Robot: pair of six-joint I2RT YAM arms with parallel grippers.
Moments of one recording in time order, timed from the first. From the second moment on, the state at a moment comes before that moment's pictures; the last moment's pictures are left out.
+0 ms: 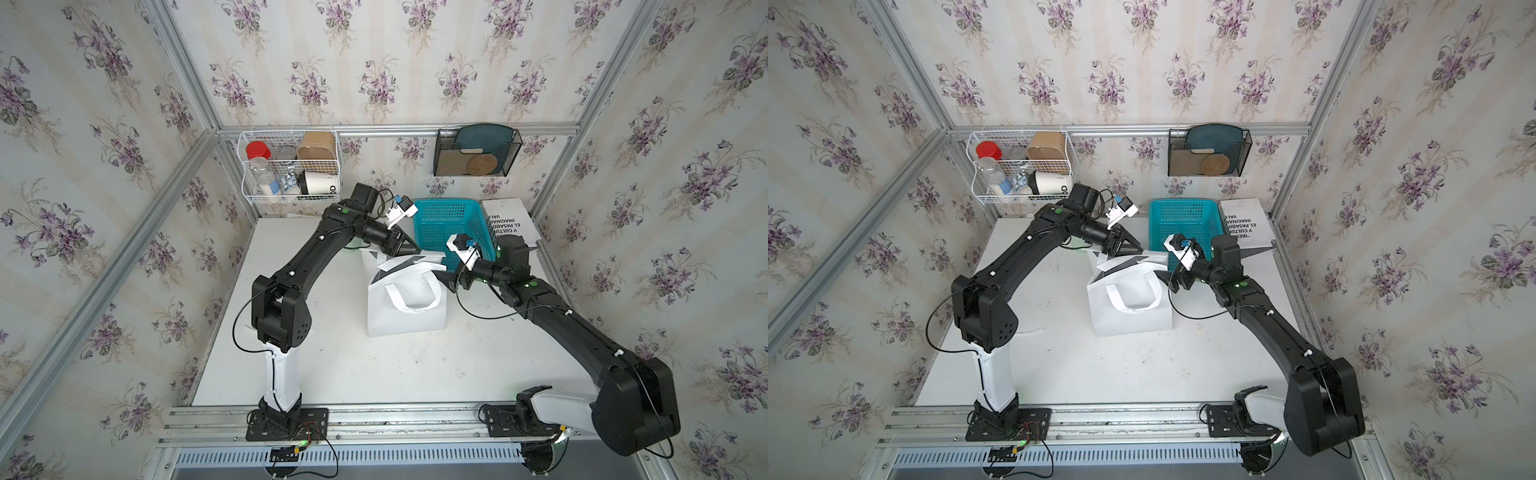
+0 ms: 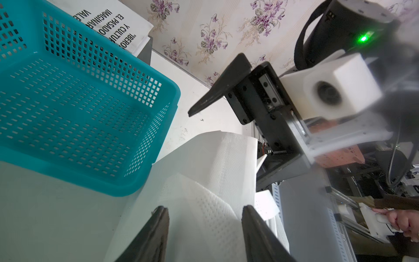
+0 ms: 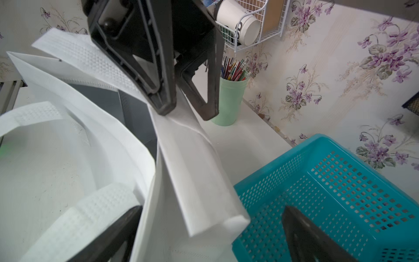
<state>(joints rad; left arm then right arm) -0.46 2.00 1.98 -0.94 1.05 0.24 0.31 1.30 0.92 -0.02 -0.65 -0.43</state>
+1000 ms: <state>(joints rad) -0.43 1.76 1.94 -0.83 0.63 0.22 0.30 1.55 1.15 -0.22 -0.95 -0.54</state>
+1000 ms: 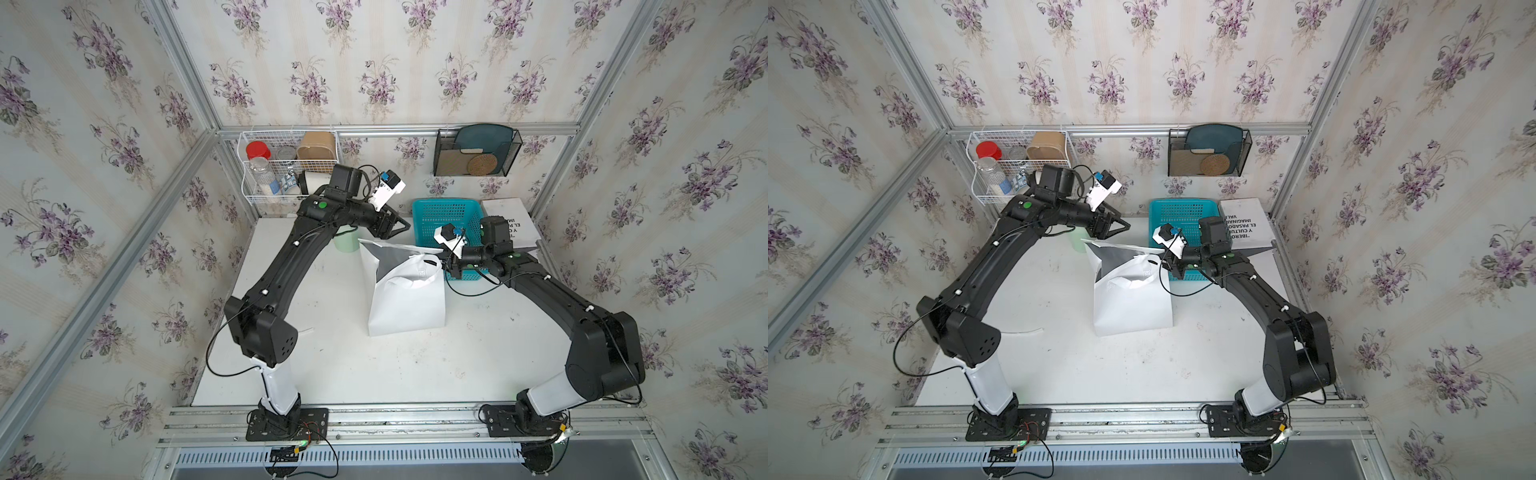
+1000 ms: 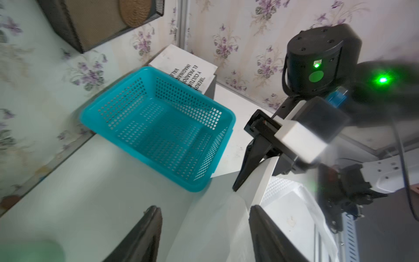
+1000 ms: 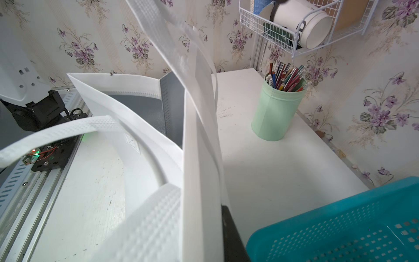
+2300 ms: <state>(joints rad) -0.55 0.96 0.95 -0.41 0.49 0.16 0.33 1.47 1.09 -0.18 -0.90 -0.50</state>
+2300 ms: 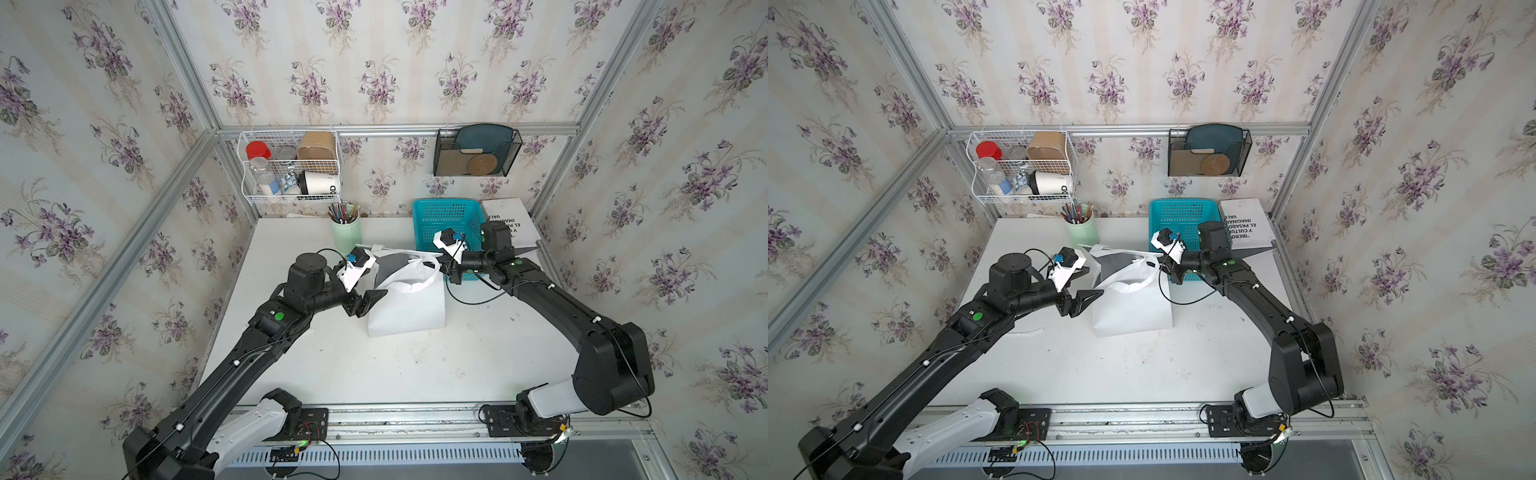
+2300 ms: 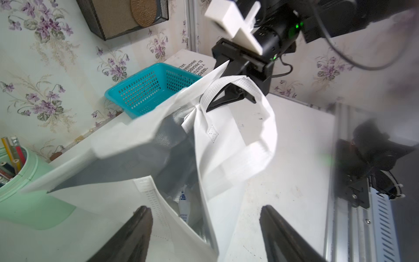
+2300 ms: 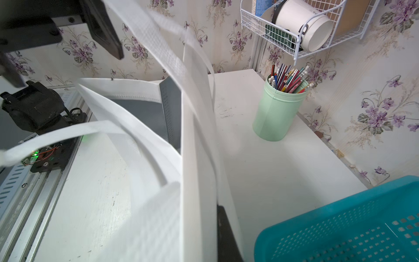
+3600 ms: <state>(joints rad) -0.19 1.35 0.90 -0.02 0.92 0.30 0.34 1.46 1.08 -0.21 -0.92 -0.54</state>
